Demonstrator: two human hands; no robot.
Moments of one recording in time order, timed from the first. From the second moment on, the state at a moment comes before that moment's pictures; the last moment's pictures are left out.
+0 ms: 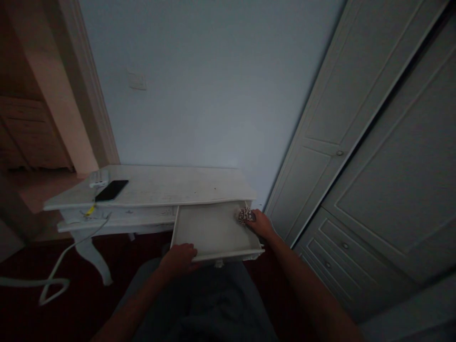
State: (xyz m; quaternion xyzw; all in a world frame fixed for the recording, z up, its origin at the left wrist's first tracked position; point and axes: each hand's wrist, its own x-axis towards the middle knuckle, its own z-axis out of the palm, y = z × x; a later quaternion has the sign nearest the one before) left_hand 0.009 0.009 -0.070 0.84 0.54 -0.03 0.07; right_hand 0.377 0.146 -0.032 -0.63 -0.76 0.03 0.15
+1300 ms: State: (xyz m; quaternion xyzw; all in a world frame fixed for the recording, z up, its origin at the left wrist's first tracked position) left_hand 0.017 0.008 -0.060 0.82 0.56 -0.05 0.07; right_hand 0.351 0.194 -0.026 -0.66 -0.72 0.01 0.20
